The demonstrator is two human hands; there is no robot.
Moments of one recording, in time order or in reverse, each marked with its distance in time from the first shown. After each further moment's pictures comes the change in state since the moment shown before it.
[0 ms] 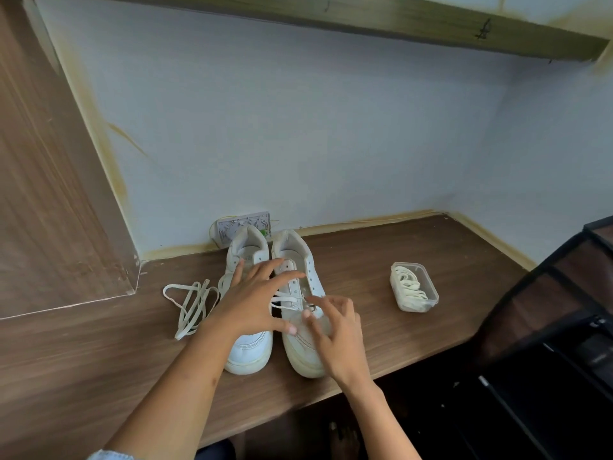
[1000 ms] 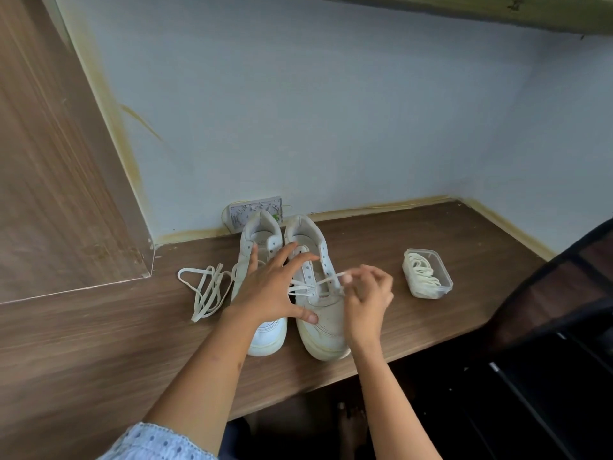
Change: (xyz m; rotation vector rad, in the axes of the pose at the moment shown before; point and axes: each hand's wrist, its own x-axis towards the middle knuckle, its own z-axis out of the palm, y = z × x) left_hand 0.000 0.003 0.008 -0.015 0.010 -0.023; right_hand 0.022 -0.016 0.003 0.227 0.411 0.187
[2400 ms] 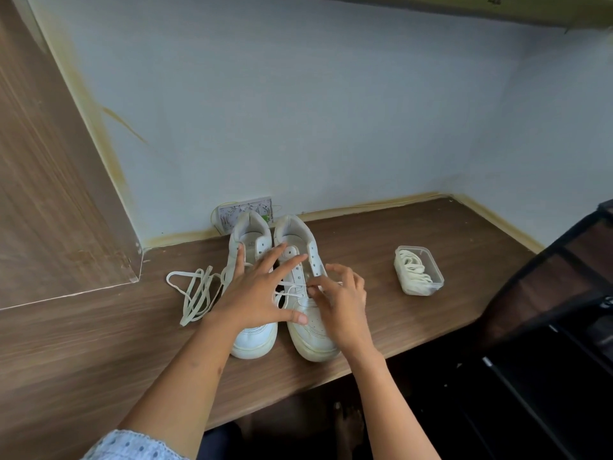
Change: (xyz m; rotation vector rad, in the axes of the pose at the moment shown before) left_hand -0.004 -0.007 0.004 0.061 -0.023 0.047; right_hand 0.007 0.019 0.001 -0.354 -0.341 -0.348
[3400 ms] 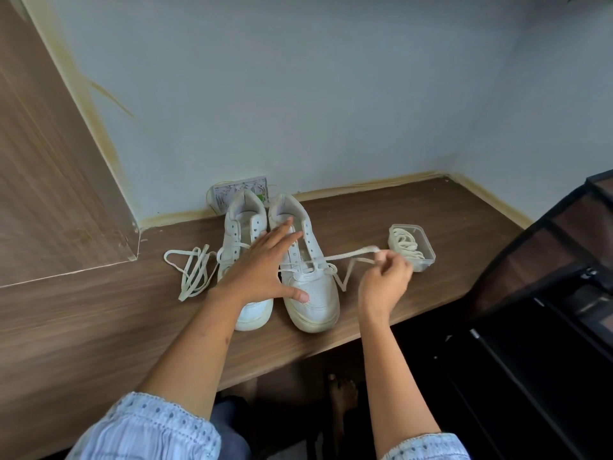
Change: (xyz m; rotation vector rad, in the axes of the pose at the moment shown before) left_hand -0.003 0.023 -0.009 -0.243 -0.047 -0.017; right_hand 0.000 0.005 -0.038 0.444 0.656 0.586
